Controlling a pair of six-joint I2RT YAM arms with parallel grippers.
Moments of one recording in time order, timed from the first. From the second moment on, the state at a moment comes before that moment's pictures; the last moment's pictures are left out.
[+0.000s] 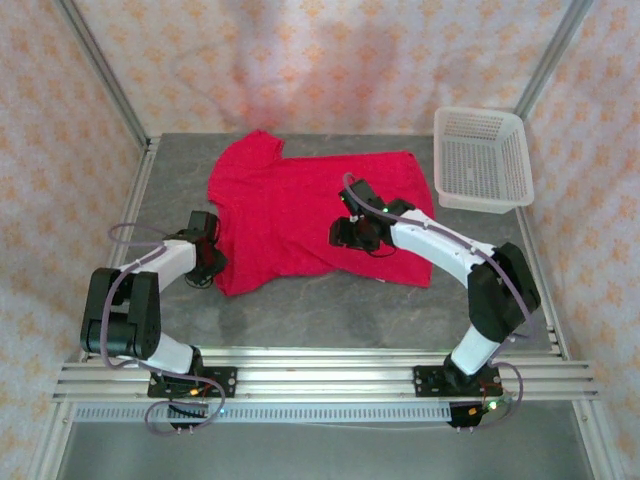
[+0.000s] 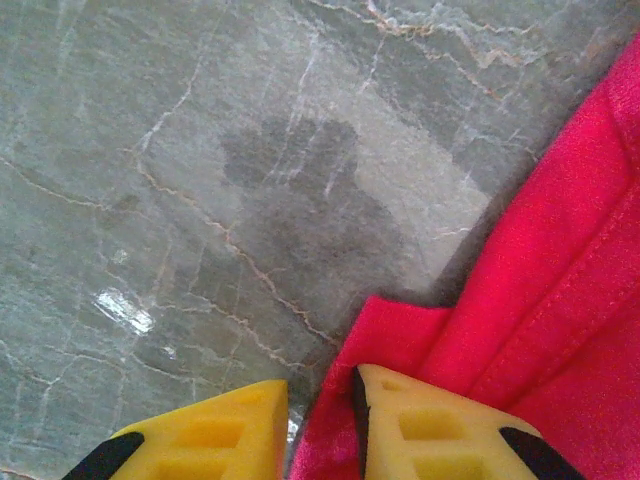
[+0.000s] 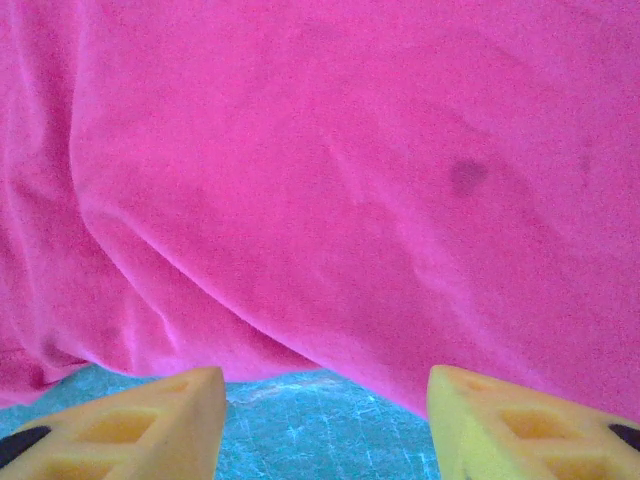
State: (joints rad) left arm -0.01 1.49 0.73 -0.54 -0.14 -0.80; right arm 0.65 1.66 1.25 -0.67 -0.06 0.68
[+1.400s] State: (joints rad) left arm 0.08 0.88 0.78 -1.00 0.62 -1.03; right arm 0.35 2.33 1.91 -0.78 0.10 0.73
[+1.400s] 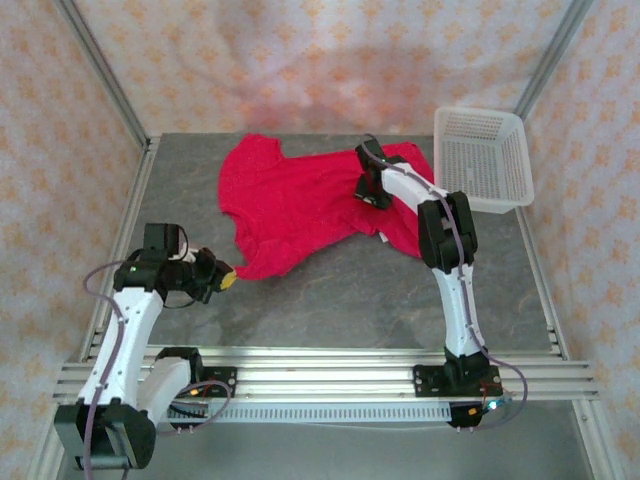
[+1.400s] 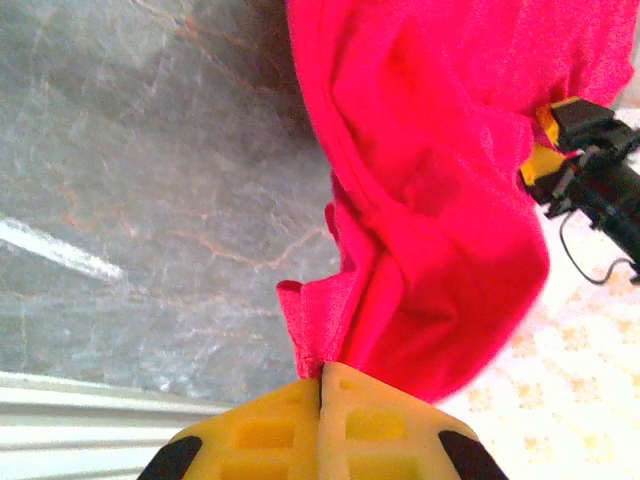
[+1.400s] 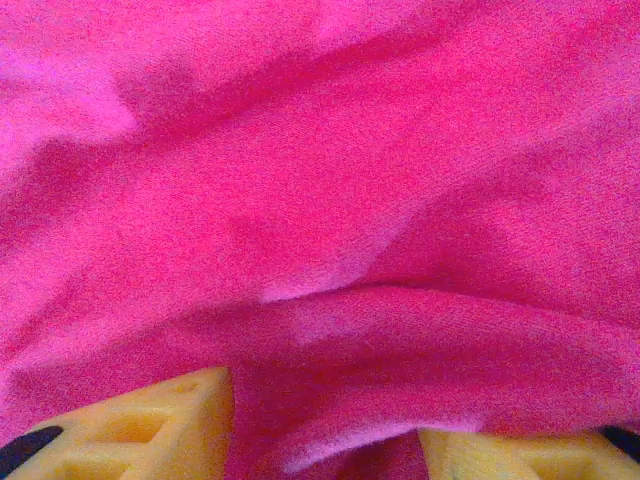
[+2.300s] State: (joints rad) left arm -0.05 1.74 1.25 -0.59 0.25 -0.87; right arm 0.62 1.74 1.27 -0.66 -0.09 0.68
